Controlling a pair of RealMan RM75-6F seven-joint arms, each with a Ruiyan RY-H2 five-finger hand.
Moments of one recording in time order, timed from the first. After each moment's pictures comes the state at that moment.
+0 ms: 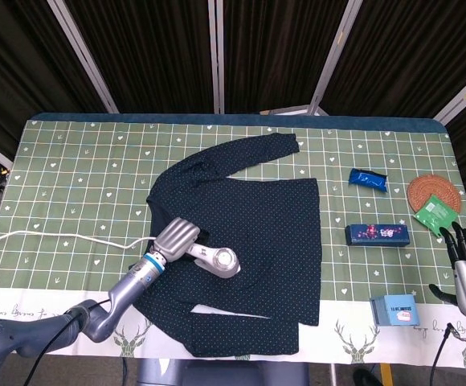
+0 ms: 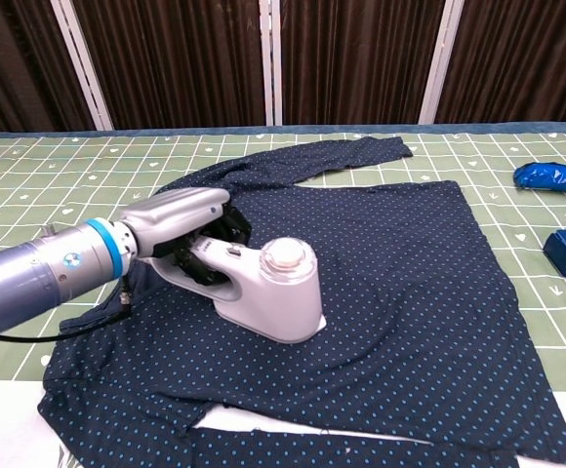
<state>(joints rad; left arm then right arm) -0.80 -1.79 -0.10 -1.13 1.43 0.92 -0.06 0.08 -1.12 0.09 -1.53 -1.40 1.43 -0.08</state>
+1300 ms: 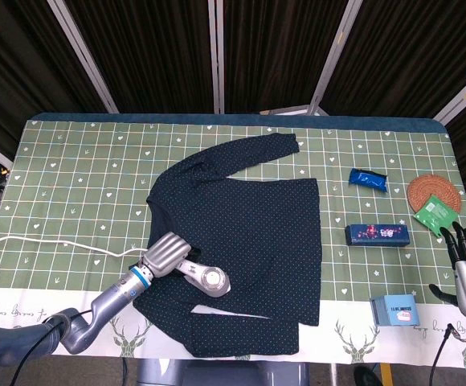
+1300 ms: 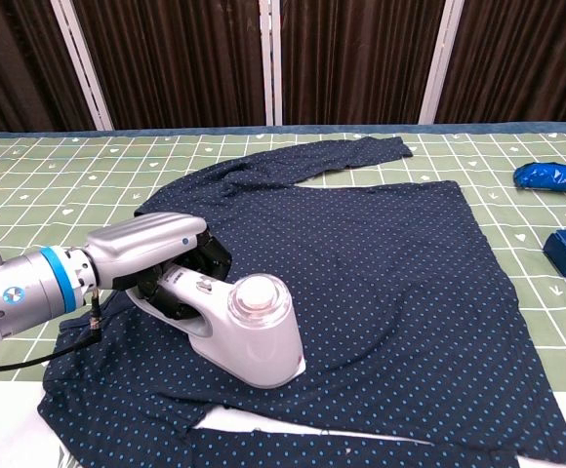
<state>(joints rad) -0.75 -1.73 0.02 -1.17 1.59 1.01 -0.16 0.08 -1.11 0.09 -1.54 -1.41 1.44 -0.08</state>
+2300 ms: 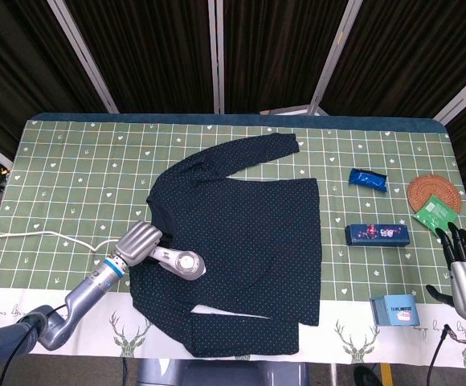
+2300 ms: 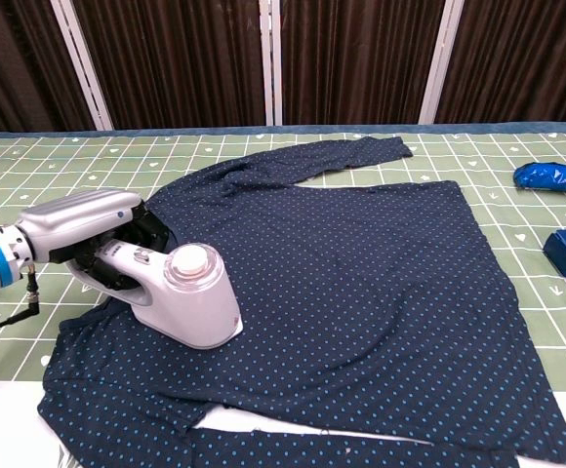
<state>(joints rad) -0.69 -1.64 0.03 -1.11 1.58 1.06 -0.24 0.08 -1.12 0.09 -1.55 -1.42 1.45 -0.11</state>
